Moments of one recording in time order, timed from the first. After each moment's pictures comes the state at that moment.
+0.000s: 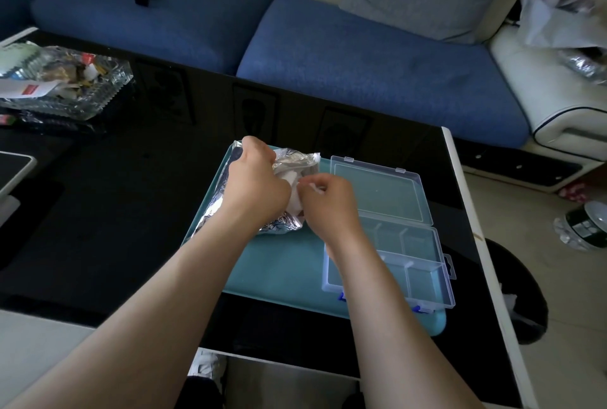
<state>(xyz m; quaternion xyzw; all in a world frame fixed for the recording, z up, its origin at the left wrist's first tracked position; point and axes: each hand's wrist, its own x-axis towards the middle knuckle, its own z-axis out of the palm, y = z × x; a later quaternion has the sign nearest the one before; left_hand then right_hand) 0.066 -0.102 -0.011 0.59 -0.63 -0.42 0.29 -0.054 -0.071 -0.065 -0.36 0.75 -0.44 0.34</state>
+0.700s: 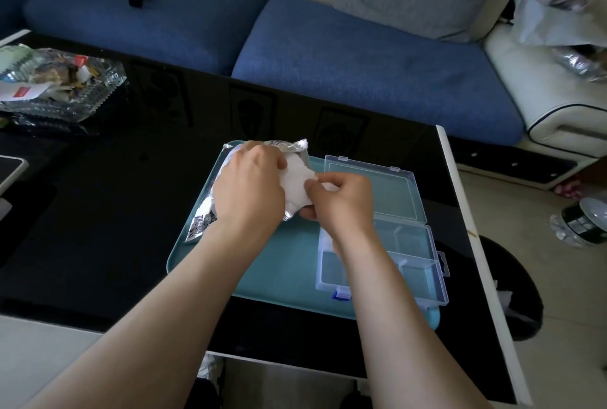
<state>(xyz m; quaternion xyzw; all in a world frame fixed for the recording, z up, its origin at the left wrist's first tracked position) 0.054 -0.092 -0.013 0.61 -0.73 -0.19 0.24 -0.070 -0.054 -0.043 -0.30 0.73 -0.51 0.35</state>
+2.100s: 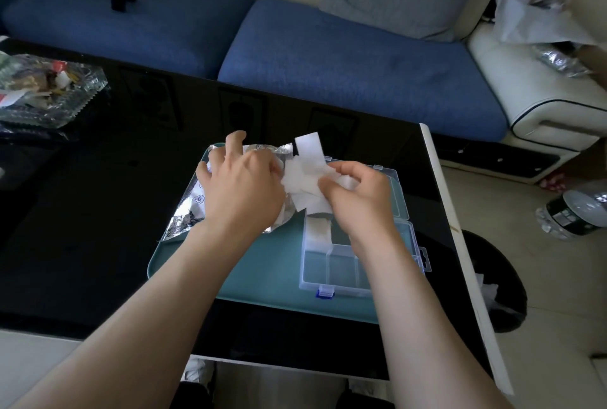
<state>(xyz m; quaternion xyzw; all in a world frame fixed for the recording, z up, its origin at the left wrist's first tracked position) 0.041 -0.089 -0.013 0.59 -0.76 -0.18 0.20 -0.114 -0.034 -0.035 -0.32 0.73 -0.53 0.29</state>
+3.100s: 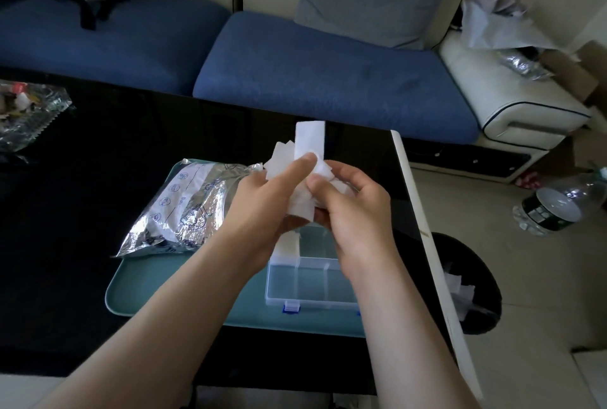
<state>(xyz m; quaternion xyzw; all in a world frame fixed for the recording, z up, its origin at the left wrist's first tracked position) -0.023 -0.053 0.014 0.43 -0.39 -0.73 0.35 -0.134 0.000 0.004 -0.24 0.60 -0.66 0.38</state>
